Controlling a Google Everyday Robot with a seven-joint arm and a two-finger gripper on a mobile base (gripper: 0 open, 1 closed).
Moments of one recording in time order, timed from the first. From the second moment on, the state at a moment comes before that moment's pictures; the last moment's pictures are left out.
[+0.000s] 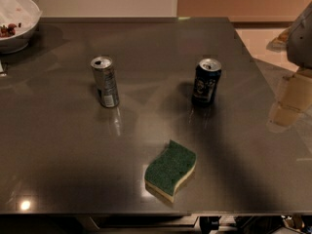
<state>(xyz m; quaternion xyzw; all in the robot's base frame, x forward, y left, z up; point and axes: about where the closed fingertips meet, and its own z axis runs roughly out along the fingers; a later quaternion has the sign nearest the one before) 0.438 -0.217 0.976 -0.60 0.78 -0.03 0.16</state>
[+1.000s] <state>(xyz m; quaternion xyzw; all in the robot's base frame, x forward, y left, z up) 0.483 -0.213 0.969 -0.59 0.78 0.01 0.19</state>
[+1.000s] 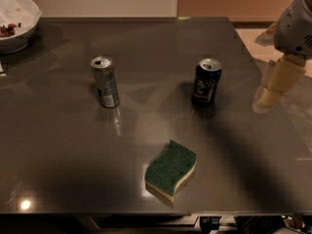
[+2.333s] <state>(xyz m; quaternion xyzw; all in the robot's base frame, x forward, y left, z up) 0.573 -0.165 0.916 -0.58 0.77 0.12 0.26</state>
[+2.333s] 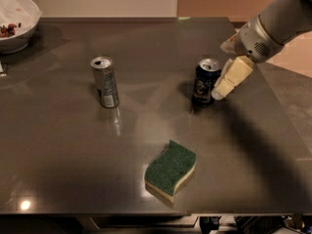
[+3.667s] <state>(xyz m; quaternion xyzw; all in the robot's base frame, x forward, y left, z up) 0.514 -0.092 0.934 -0.62 0.69 0.24 0.28</state>
